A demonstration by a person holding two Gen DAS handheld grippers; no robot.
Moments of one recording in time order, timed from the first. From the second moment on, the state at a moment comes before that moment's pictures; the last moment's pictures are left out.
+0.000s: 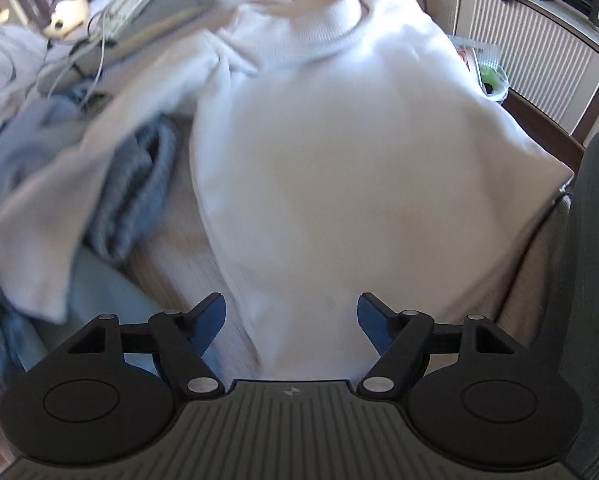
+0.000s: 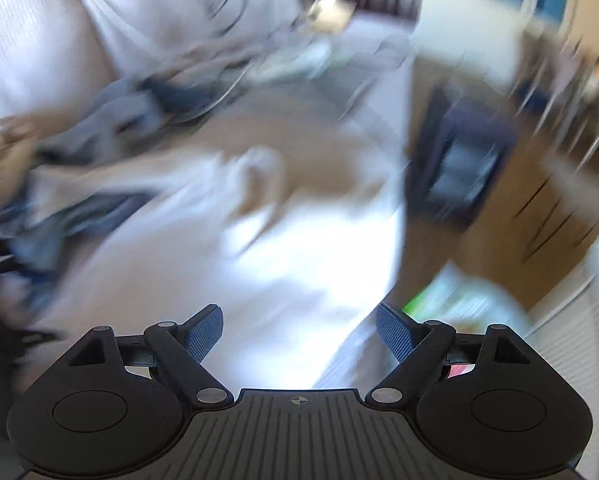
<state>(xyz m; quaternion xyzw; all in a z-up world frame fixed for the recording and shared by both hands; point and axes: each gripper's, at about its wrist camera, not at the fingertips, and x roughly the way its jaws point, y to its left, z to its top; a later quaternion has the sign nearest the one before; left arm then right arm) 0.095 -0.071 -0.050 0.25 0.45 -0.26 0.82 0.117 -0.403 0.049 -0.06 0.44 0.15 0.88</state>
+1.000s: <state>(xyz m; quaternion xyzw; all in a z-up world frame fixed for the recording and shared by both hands) 0.078 -0.070 -0.084 0.14 0.45 -0.20 0.86 0.118 -0.375 -0.061 0.08 0.66 0.05 0.74</state>
